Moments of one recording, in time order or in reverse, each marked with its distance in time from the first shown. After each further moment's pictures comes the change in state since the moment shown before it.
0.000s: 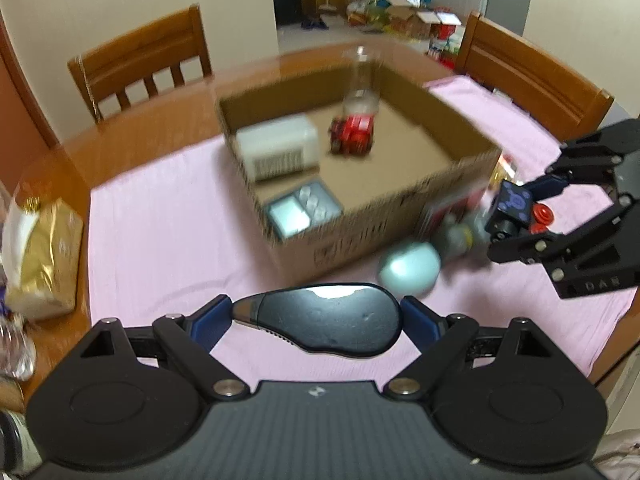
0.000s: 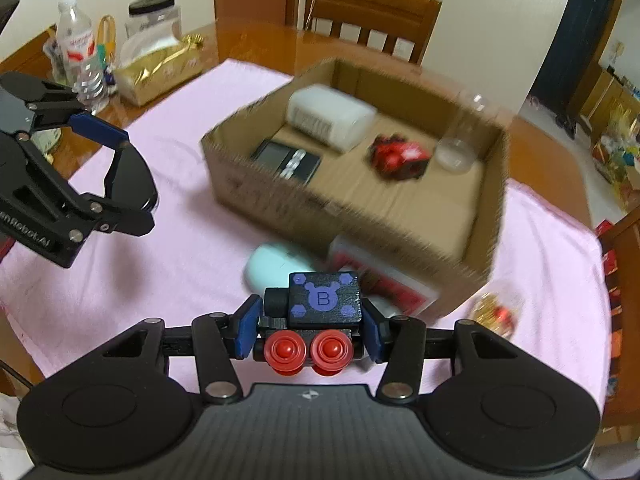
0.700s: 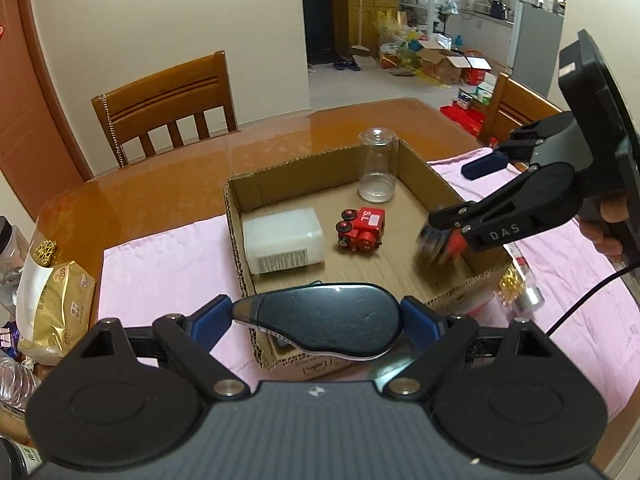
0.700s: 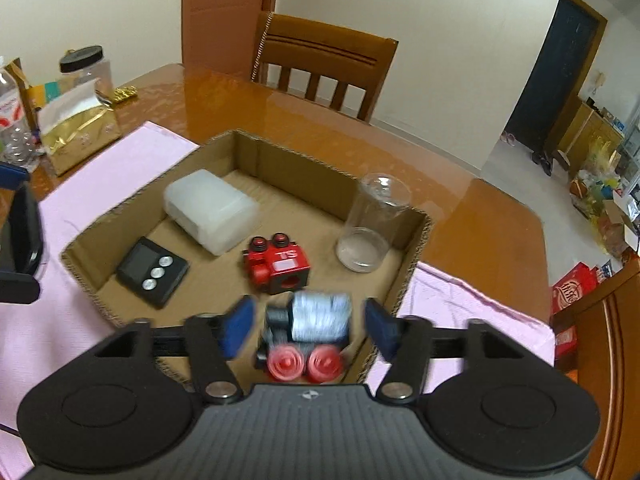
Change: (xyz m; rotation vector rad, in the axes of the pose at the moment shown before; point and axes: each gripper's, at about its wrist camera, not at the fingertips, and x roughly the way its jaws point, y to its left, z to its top) left arm 0.003 -0.019 0.066 -0.082 -0.106 0.083; right arm 0.040 -0.106 0.081 -0.026 -0.098 -0.078
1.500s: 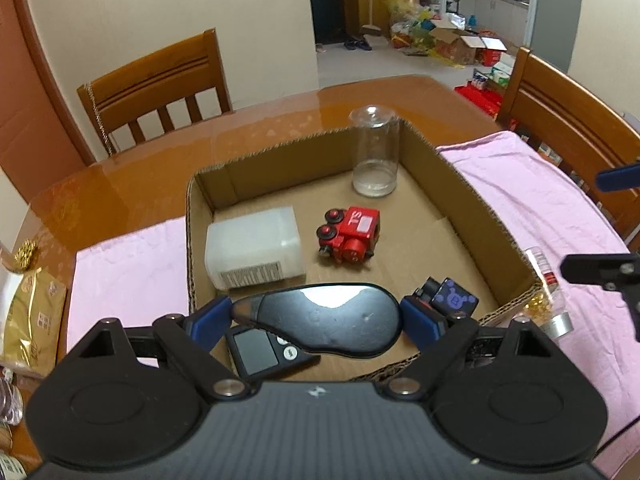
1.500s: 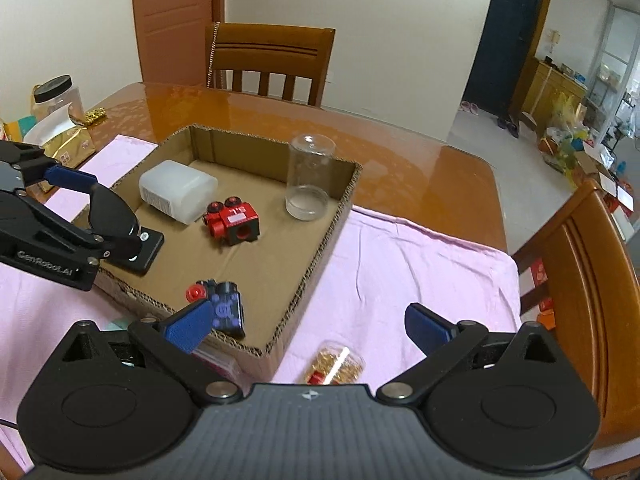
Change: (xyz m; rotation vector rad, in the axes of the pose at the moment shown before) left arm 0.067 -0.033 0.018 -0.003 0.068 0.045; right arm -0.057 -0.030 -0.059 0.164 -0.005 -0.048
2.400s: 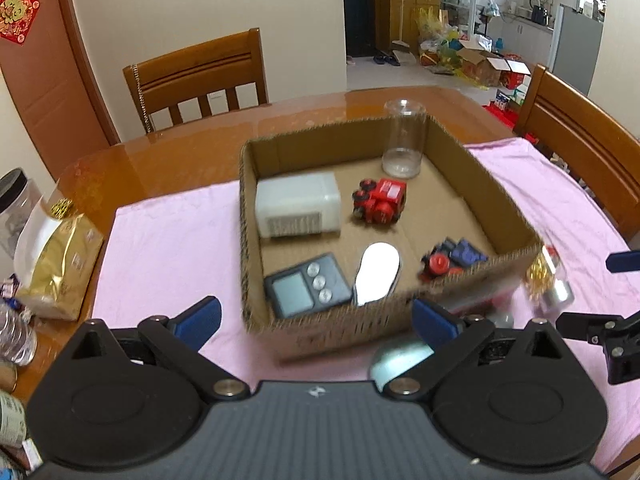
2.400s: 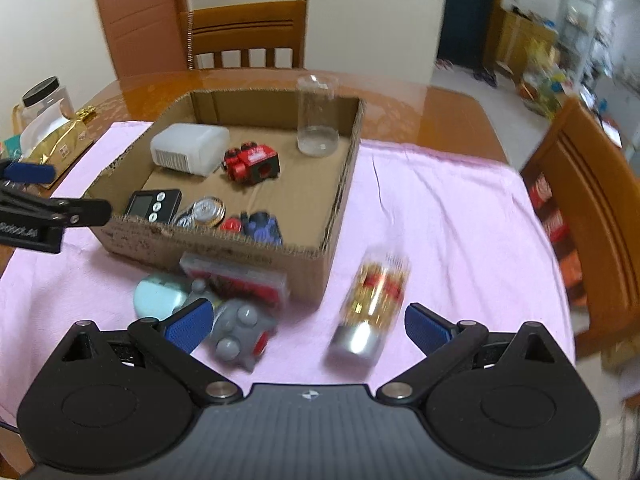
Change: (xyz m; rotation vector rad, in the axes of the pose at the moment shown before) left arm -0.044 0.021 -0.055 -0.084 -0.039 0.050; right arm -0.006 0.038 -0.060 0.174 0.058 -0.009
